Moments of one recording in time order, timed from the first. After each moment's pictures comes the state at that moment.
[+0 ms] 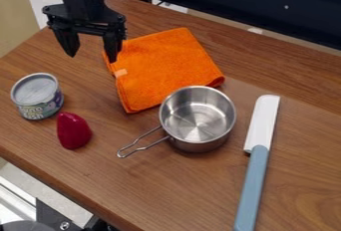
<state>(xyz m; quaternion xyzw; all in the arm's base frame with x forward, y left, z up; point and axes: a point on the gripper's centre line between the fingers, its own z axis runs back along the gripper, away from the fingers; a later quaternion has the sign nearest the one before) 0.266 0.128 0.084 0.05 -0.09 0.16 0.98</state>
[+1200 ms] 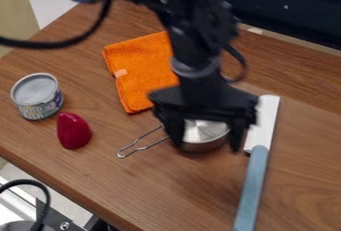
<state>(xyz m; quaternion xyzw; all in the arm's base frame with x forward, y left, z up) 0.211 -0.077 0.073 -0.06 -0.06 0.15 0.98</state>
